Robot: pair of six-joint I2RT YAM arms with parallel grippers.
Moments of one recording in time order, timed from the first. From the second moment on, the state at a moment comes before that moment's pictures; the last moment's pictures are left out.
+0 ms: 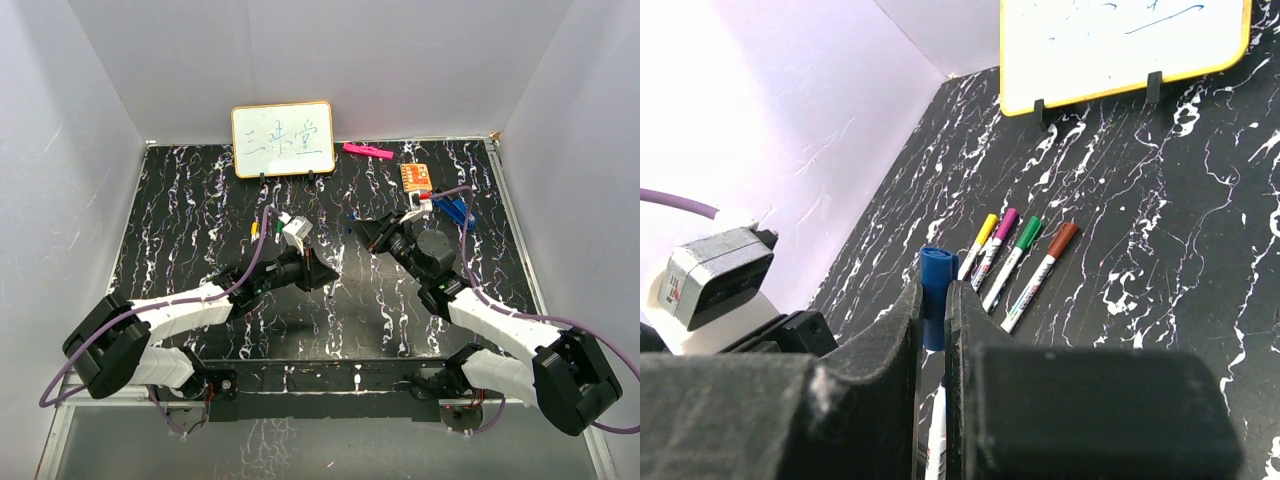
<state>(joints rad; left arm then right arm) -0.82 1.31 0.55 0.46 0.29 -0.58 0.55 1.08 0.48 0.62 -0.07 0.69</state>
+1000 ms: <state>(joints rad) -0.82 1.30 0.55 0.50 0.27 -0.59 0.57 1.09 0.48 0.67 -0.07 0.71</state>
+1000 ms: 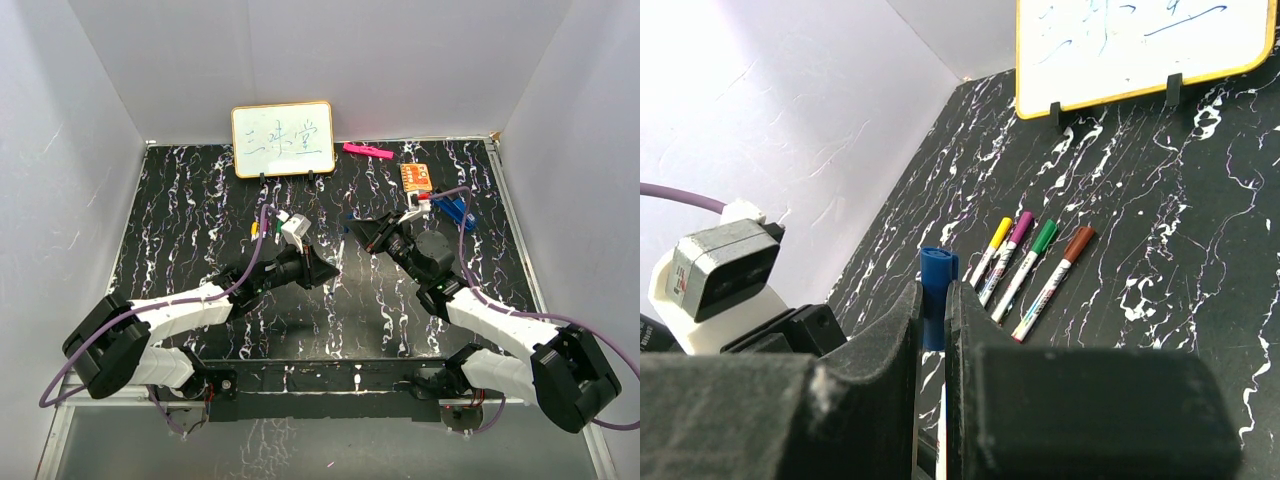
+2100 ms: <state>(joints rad) -0.82 1.28 0.55 0.49 0.25 -0.58 0.59 1.12 0.48 0.67 -0.07 0.71</state>
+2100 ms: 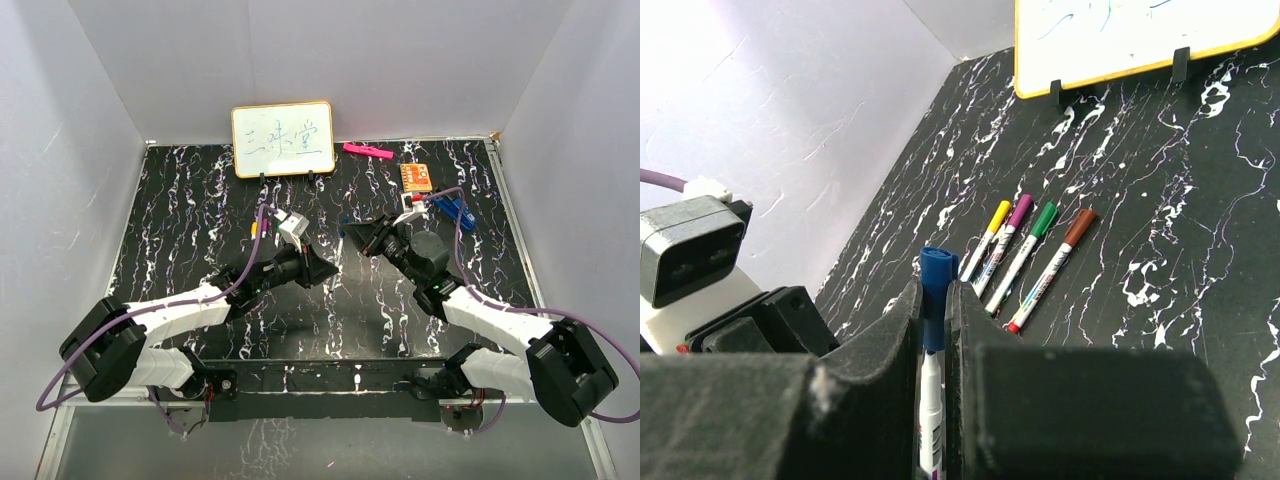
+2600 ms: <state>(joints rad) -0.82 1.28 0.55 0.49 0.22 -0.58 0.61 1.13 0.48 0.67 -0.08 0.71</state>
